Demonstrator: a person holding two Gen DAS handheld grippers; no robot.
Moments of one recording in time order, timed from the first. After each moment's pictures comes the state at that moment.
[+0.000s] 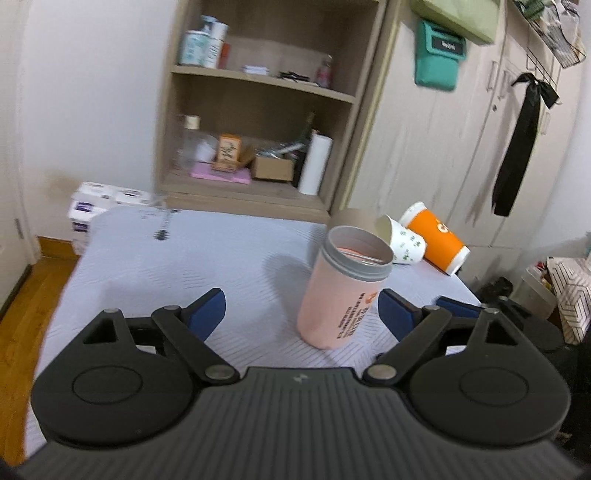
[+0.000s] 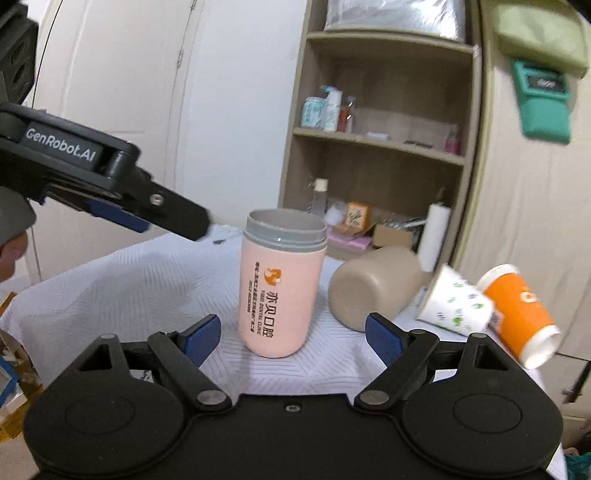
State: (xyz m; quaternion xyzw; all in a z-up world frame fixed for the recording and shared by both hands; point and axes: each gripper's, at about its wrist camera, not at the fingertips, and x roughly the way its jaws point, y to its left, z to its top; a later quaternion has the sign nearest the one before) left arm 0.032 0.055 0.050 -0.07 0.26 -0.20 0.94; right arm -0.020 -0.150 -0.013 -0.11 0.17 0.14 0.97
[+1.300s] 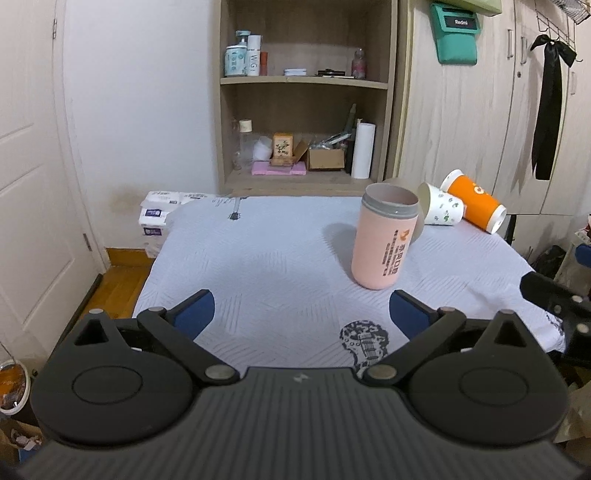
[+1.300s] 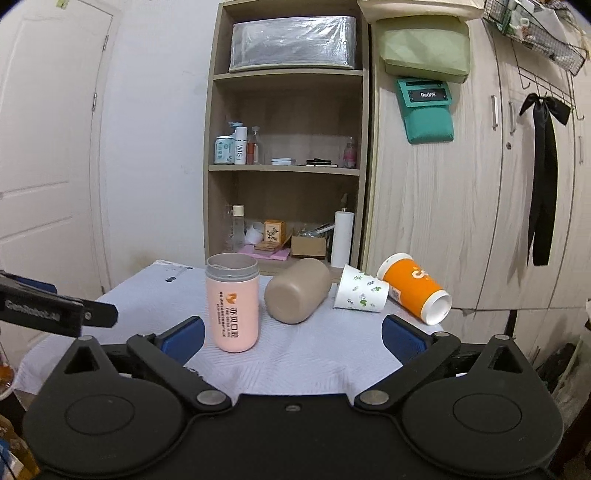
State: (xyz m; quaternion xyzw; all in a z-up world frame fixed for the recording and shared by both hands) left arm -0.043 0.065 0.050 0.01 0.26 -0.11 0.96; right arm -0.113 -0.151 0.027 -0.04 0.15 0.00 0.99
